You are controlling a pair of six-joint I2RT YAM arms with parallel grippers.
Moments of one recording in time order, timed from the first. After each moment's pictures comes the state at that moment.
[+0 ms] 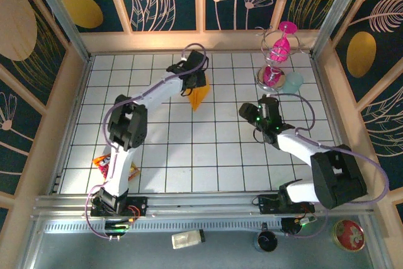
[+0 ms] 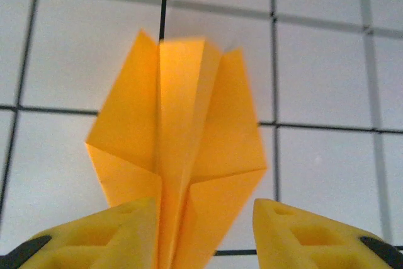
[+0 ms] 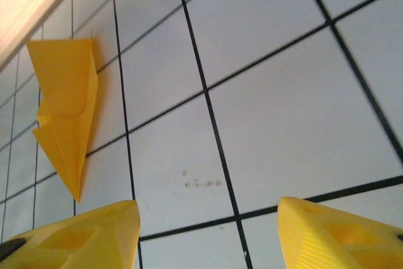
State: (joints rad) left arm -0.58 2.16 1.88 -0.61 -0.22 -0.64; right arm 0.35 1.32 0.57 0.12 0.00 0.77
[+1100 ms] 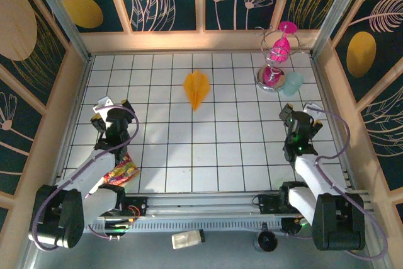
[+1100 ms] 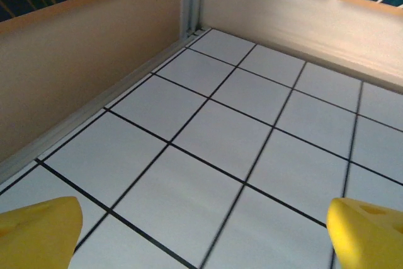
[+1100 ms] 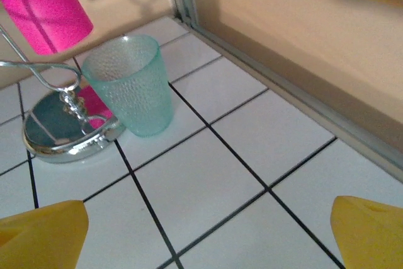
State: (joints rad) left arm -0.18 1.07 0.40 0.28 -0.61 -0.37; right arm 0.02 0.95 0.28 0.31 0.44 0.33
